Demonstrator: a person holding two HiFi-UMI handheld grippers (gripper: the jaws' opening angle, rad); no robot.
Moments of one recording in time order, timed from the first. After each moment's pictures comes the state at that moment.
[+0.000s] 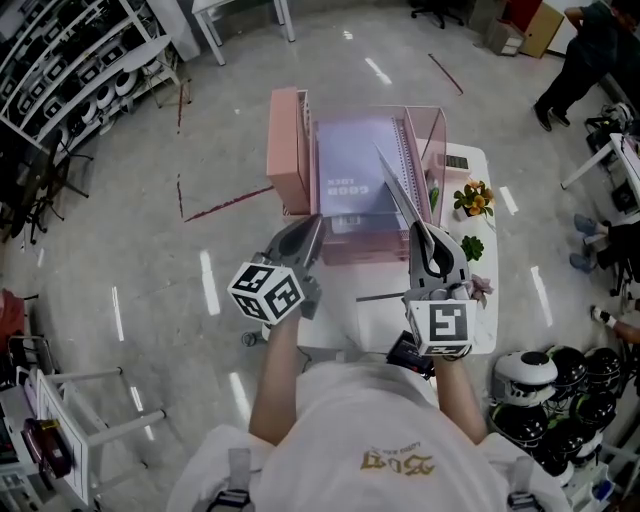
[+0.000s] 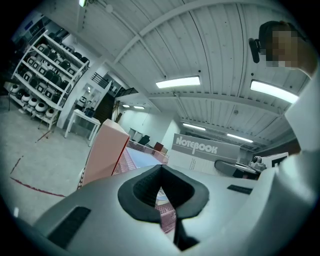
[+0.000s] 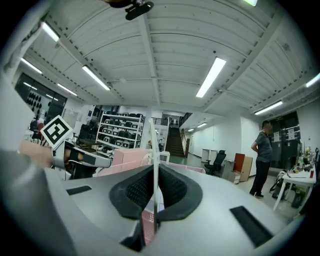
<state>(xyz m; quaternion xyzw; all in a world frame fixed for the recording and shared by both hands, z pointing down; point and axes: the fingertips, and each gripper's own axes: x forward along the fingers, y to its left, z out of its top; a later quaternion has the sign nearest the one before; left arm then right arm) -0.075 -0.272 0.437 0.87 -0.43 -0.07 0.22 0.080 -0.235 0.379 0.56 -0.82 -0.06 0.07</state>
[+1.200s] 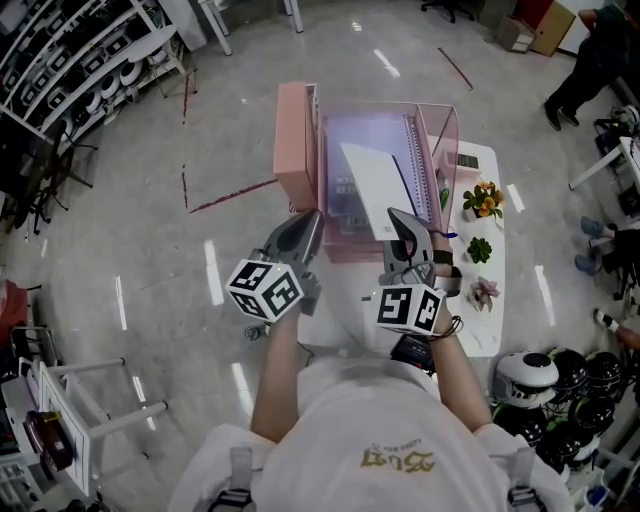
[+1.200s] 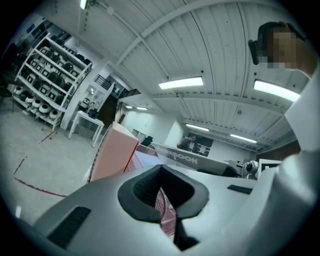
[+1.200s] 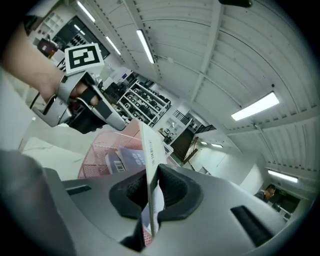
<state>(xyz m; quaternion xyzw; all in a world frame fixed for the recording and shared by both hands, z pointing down) -0.093 -0.284 0.438 0.86 -0.44 -0.07 0.22 0.019 -0.275 0.423 0.49 -0.78 -0.26 0.29</state>
